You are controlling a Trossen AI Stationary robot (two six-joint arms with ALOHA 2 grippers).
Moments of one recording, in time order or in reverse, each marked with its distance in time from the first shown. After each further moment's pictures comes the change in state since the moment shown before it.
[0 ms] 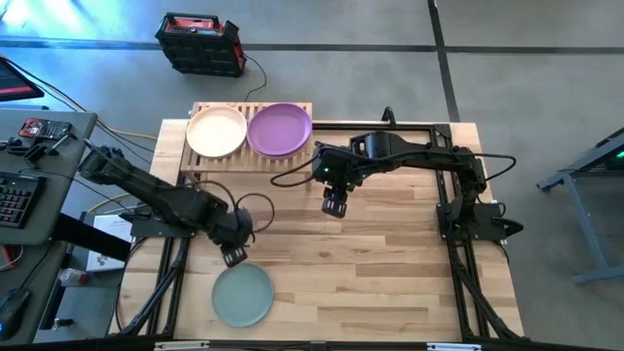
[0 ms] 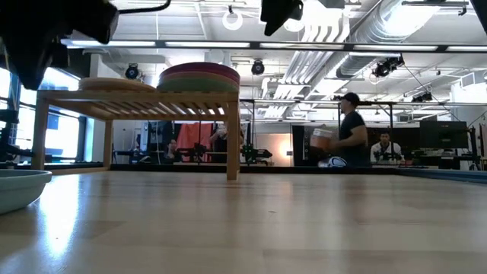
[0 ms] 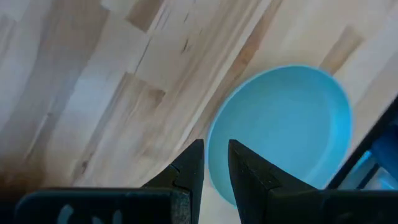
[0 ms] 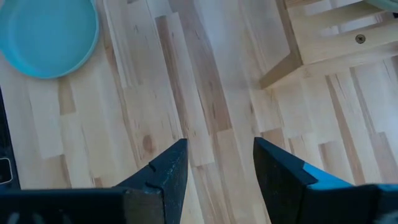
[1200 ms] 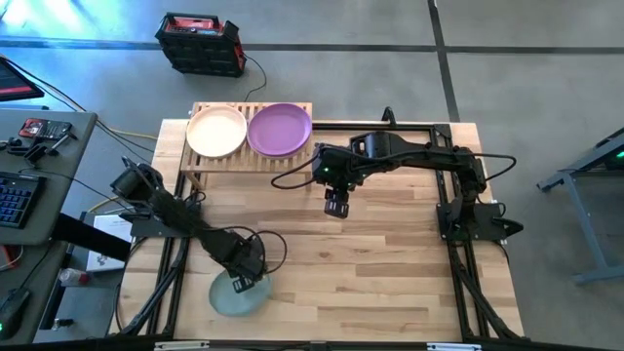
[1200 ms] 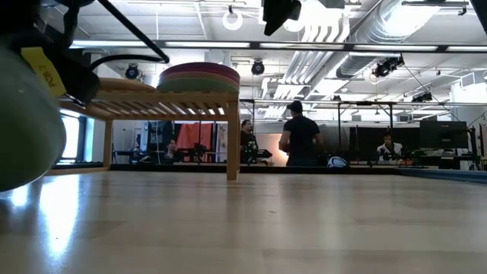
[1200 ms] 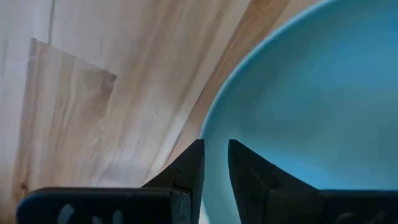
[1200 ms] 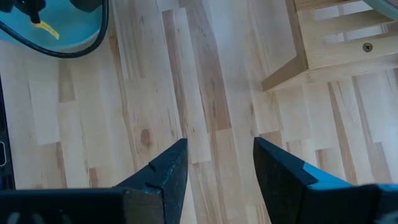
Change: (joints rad) left arm -0.176 0.416 -0.010 0.164 0.002 -0.061; right arm -0.002 0.000 0.000 -0.005 -0.017 -0.075
